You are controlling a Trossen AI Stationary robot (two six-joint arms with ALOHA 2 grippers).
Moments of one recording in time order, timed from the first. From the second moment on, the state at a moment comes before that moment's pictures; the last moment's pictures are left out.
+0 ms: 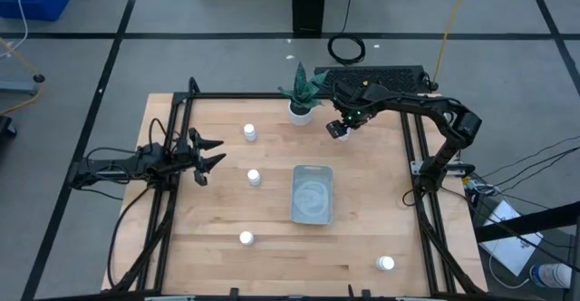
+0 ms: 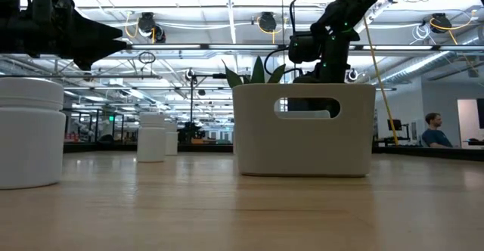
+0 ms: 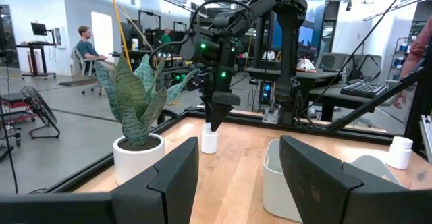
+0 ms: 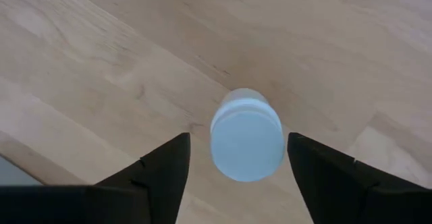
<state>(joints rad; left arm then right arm) 0.03 0.02 0.01 0.13 -0.22 -0.03 -0.60 1.68 1.17 -0.85 -0.03 0.43</state>
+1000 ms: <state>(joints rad) 0.03 0.02 0.01 0.13 -0.22 -0.03 -0.57 1.67 1.09 -0.73 -0.15 0.45</state>
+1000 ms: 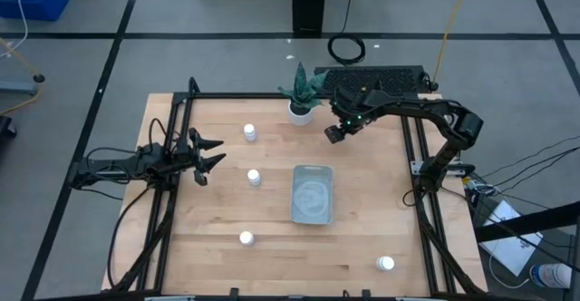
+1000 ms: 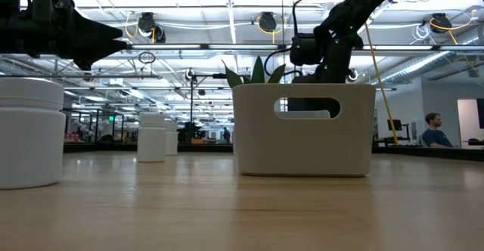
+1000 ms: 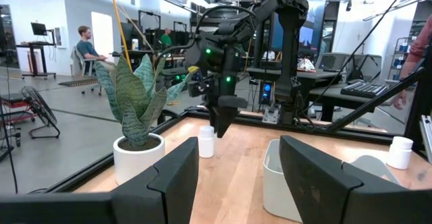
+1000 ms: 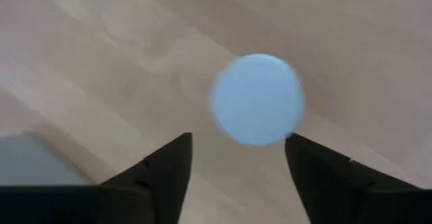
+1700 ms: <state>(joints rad) 0.03 0.02 0.01 0.13 -0.22 -0.03 -0.57 1.69 1.09 -0.63 -0.08 0.48</state>
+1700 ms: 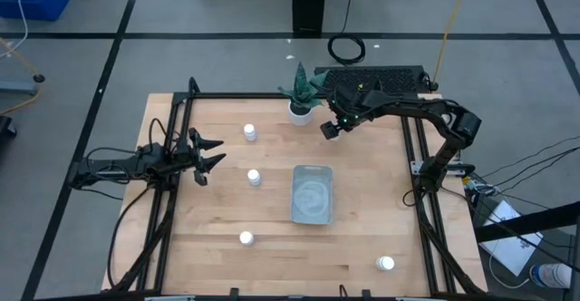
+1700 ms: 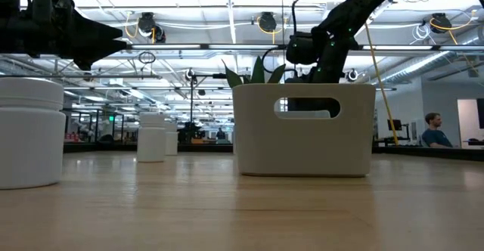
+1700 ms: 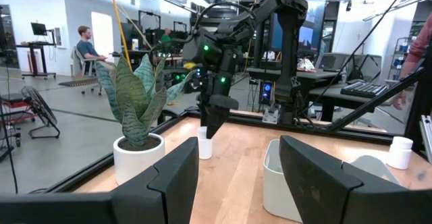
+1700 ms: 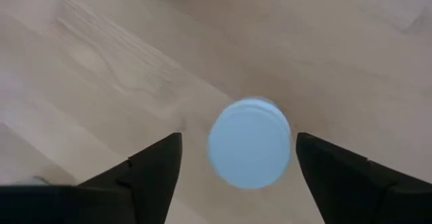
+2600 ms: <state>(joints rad) 0.03 0.02 0.01 0.13 -0.22 -0.03 -0.55 1.65 1.09 -0.62 -0.08 0.46</state>
